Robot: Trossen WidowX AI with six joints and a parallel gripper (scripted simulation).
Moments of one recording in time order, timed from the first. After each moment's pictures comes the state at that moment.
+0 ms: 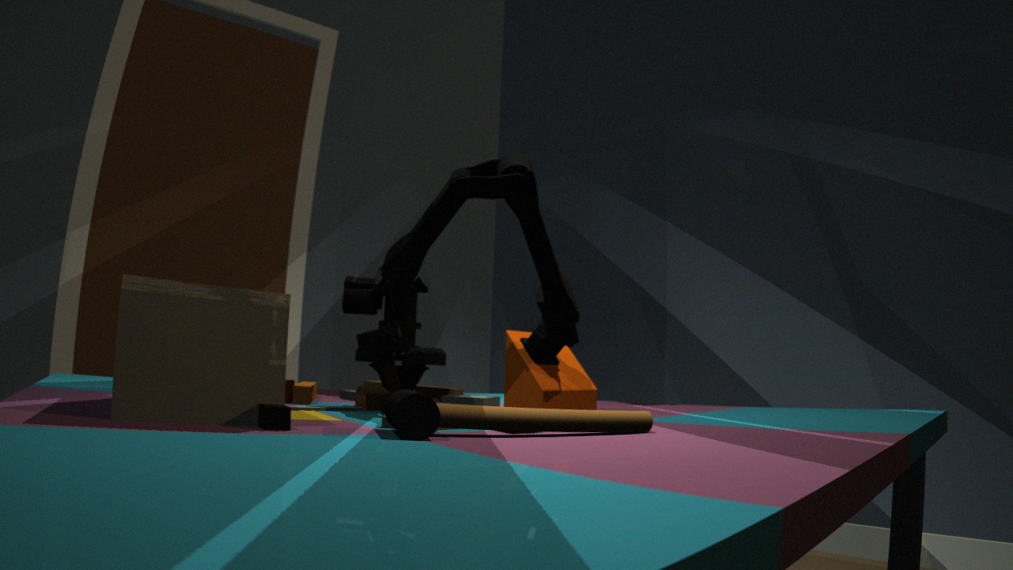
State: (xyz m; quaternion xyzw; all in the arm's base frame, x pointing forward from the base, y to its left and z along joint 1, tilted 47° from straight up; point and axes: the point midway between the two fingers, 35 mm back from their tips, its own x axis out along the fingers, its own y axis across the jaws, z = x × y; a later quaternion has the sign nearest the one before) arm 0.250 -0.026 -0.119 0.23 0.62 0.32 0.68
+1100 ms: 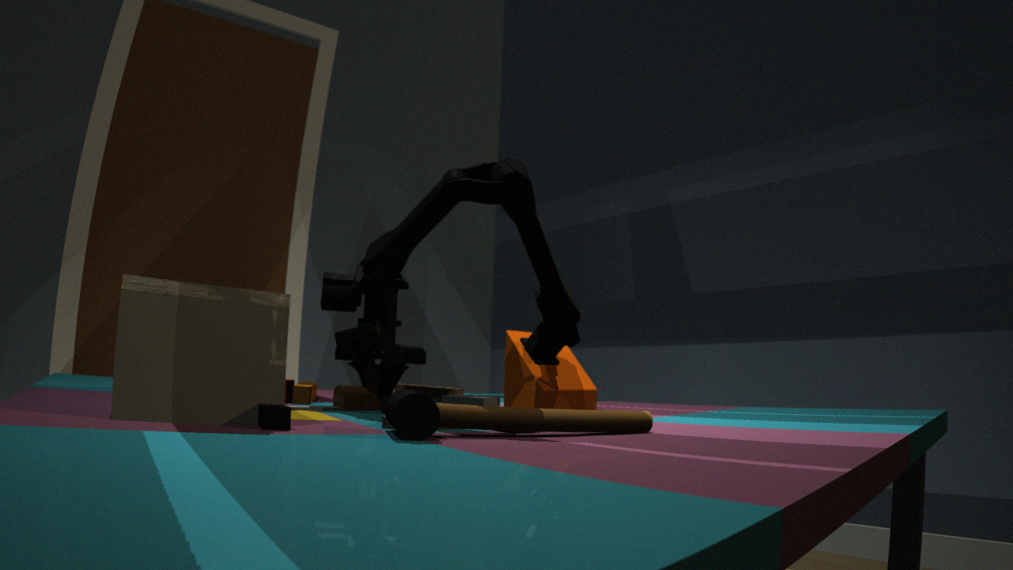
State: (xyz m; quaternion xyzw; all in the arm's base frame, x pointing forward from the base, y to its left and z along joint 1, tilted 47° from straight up) arm 0.295 -0.023 -0.114 0.23 0.62 0.32 0.68
